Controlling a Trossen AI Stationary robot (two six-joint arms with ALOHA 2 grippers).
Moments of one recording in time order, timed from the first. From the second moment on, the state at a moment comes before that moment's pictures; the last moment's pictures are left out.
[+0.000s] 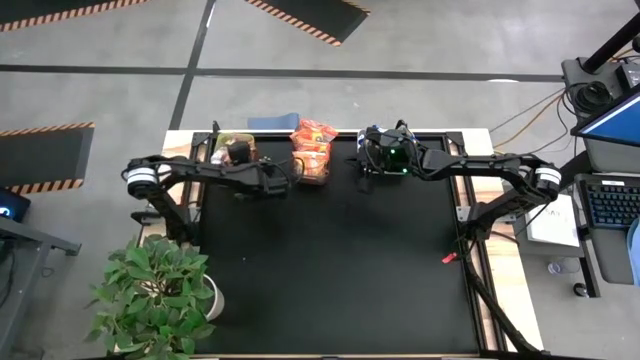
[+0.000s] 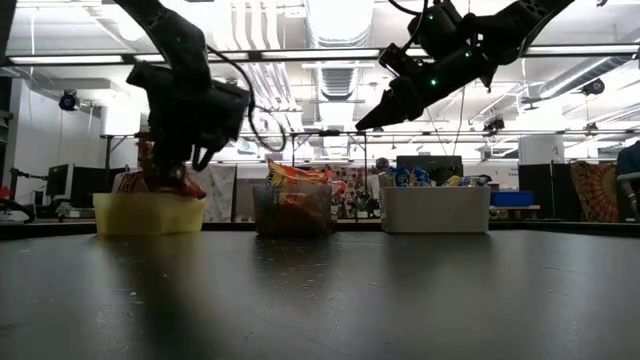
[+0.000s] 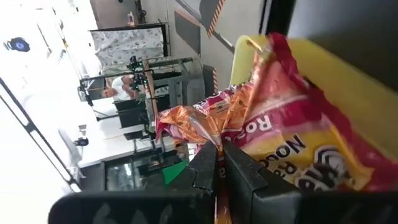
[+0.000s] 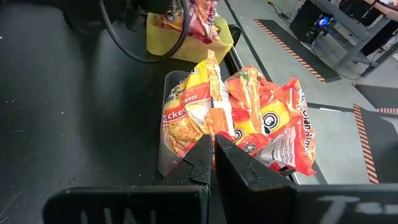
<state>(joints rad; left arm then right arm) 0.26 1.65 0.92 -1.06 -1.24 -0.17 -0.43 1.43 0.85 0.18 -0.13 -0.38</state>
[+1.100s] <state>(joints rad) 0.27 1.70 1.00 -1.29 -1.05 -0.51 -0.43 1.43 0.85 0.18 -0.13 -0.38</state>
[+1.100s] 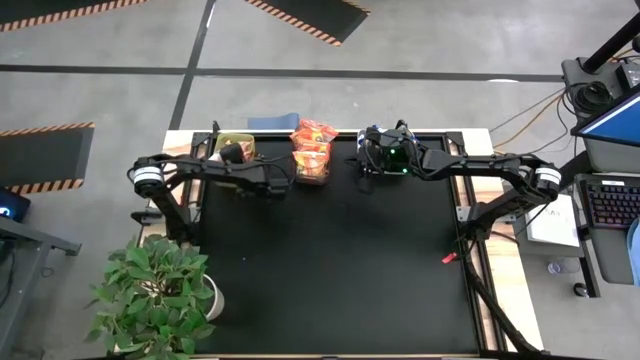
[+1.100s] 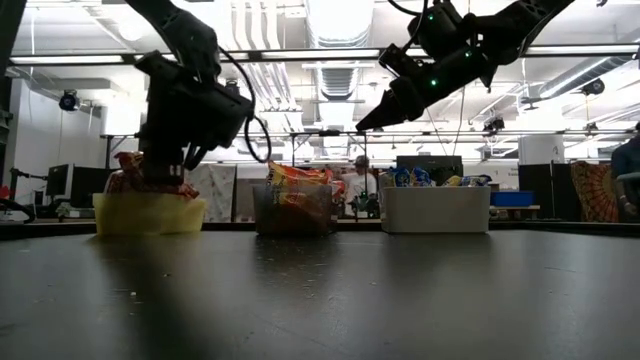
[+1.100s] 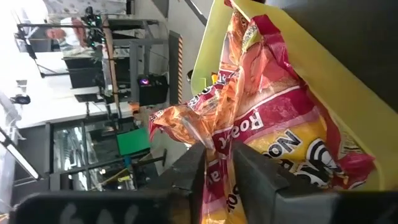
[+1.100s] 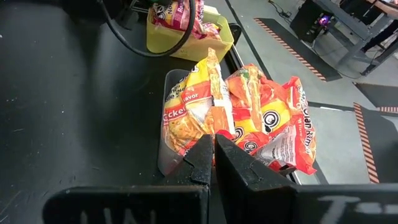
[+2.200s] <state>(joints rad) 0.36 1.69 0.92 -0.97 -1.06 -0.76 -0.43 1.43 0.85 0.17 -0.13 -0.39</state>
